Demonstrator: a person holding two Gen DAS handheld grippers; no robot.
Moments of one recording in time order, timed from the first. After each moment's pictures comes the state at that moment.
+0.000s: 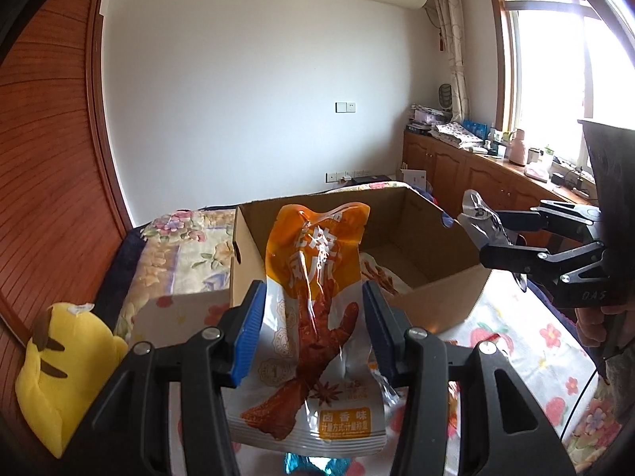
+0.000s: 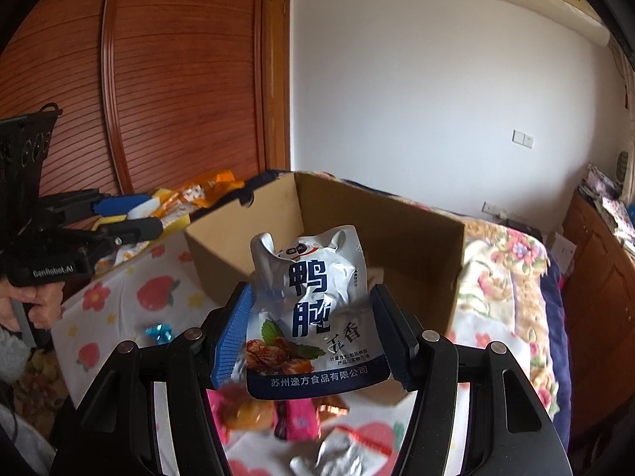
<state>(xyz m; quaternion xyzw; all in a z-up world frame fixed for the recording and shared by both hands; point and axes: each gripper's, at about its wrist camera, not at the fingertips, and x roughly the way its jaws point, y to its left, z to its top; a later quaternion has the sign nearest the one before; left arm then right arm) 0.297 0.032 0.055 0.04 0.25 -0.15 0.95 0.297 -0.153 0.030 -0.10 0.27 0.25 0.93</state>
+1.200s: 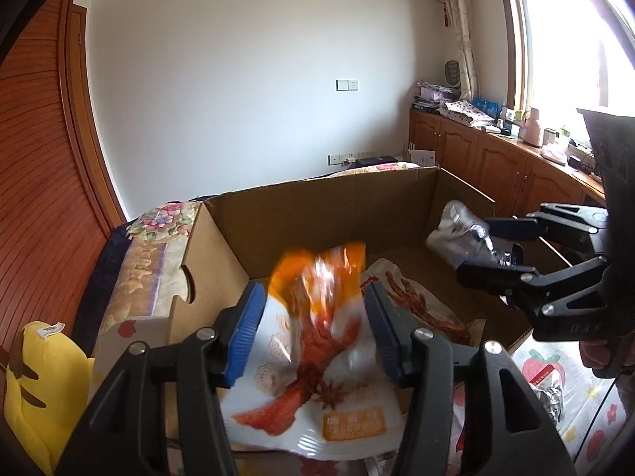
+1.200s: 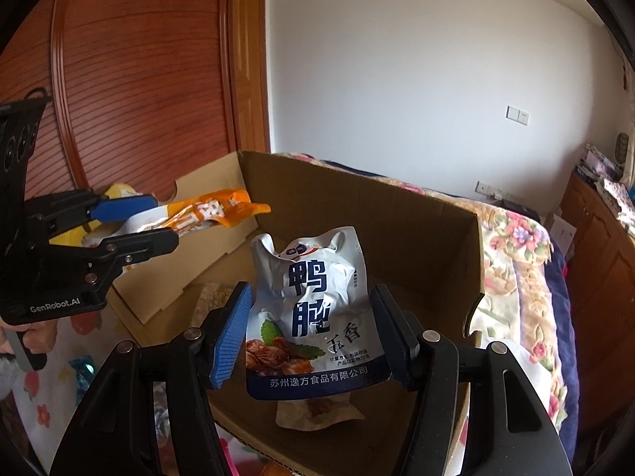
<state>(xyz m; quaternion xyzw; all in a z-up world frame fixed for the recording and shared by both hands) 0.398 -0.013 0.010 0.06 0.29 -0.14 0.95 0.391 -0.156 -0.015 -0.09 0.30 0.22 0.92</state>
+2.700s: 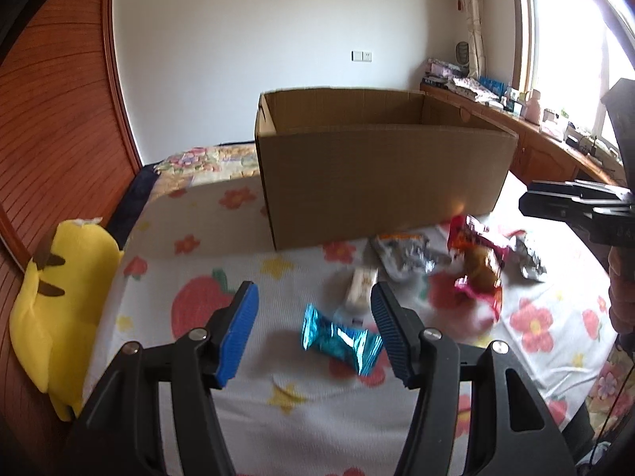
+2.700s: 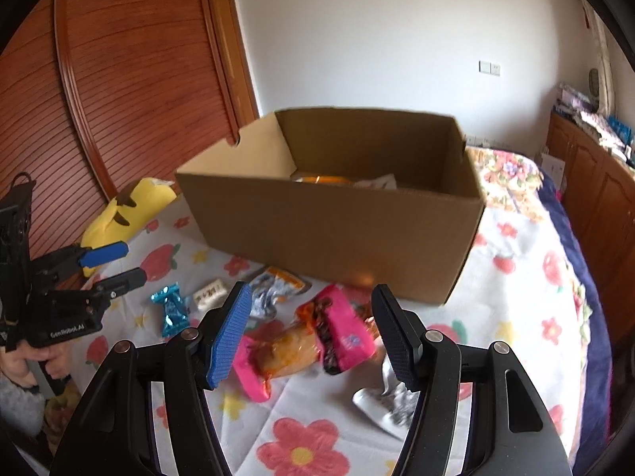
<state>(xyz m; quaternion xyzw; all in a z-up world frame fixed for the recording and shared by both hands) 0.235 0.056 -0.051 0.05 0.34 -0.12 0.93 0.245 -0.153 -0.037 -0.01 0.34 0.19 0.92</state>
